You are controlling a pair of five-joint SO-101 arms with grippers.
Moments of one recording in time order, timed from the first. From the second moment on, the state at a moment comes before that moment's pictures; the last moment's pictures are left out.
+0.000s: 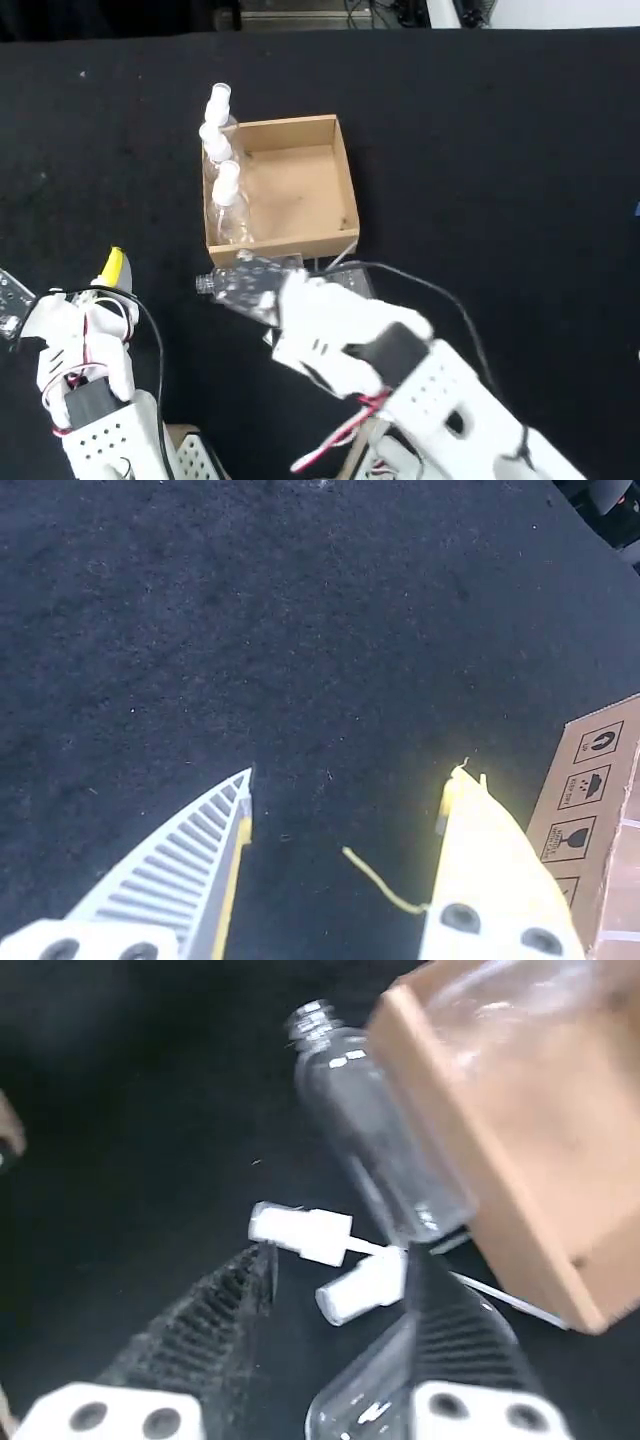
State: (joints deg) left arm -31.3 -103.6 96.1 50.1 26.8; right arm -46.0 -54.7 54.5 68.1 20.9
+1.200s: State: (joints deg) left arm -31.3 -103.6 96.1 50.1 26.8; right arm -47.6 -24.0 46.6 58.5 36.2
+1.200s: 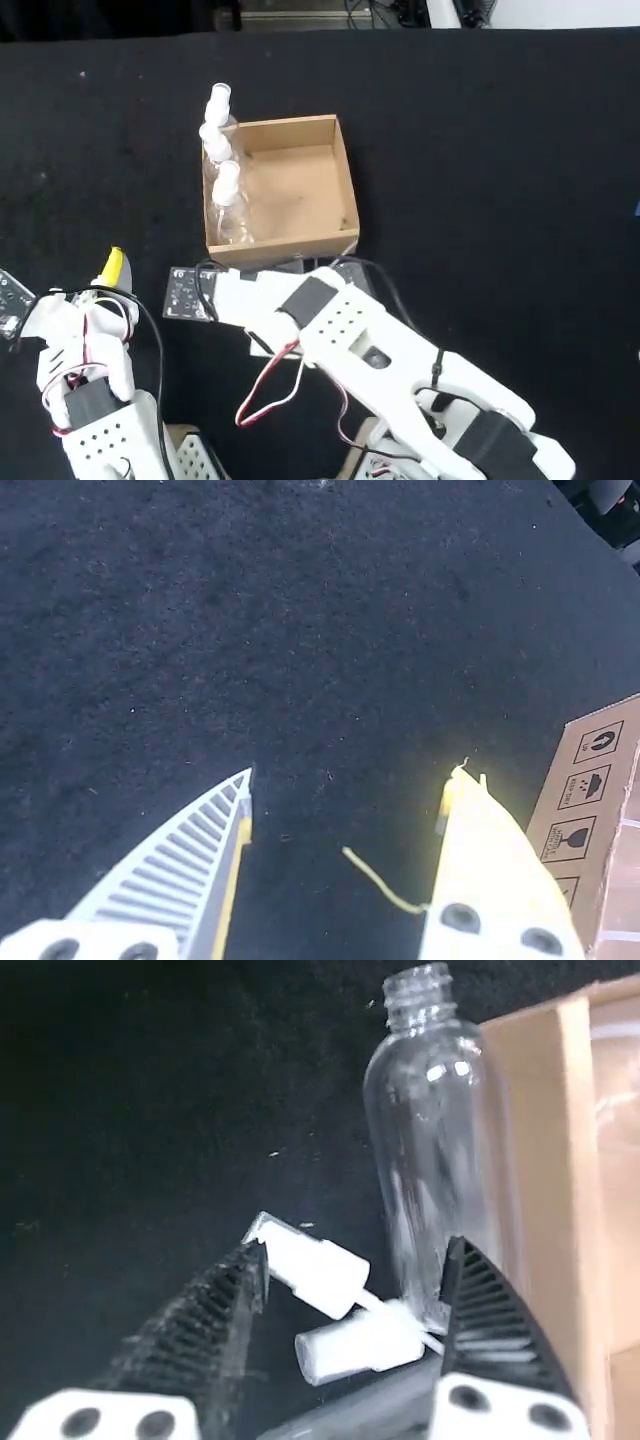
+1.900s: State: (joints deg) left arm -31.3 -103.6 96.1 50.1 26.8; right arm -45.8 -15.6 45.1 51.5 41.1
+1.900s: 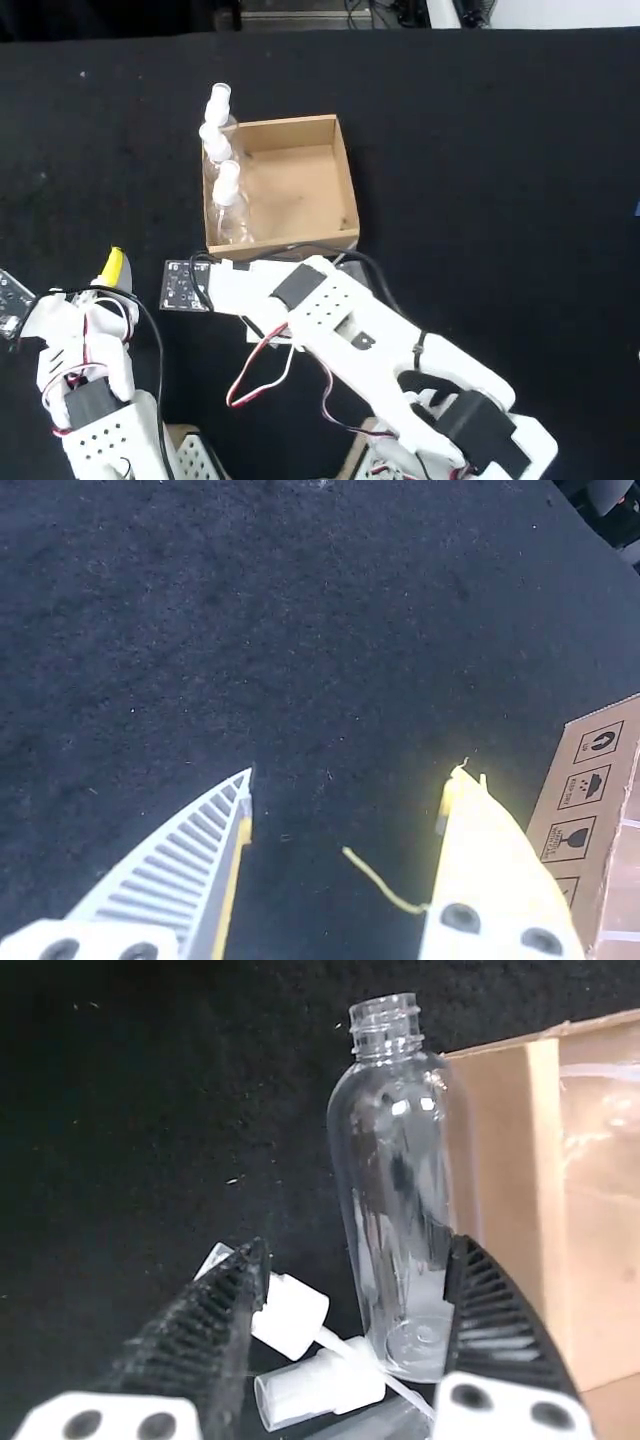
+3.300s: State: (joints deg) left arm -31.3 -103.6 96.1 50.1 26.8; right arm -46.0 -11.6 40.3 53.4 45.8
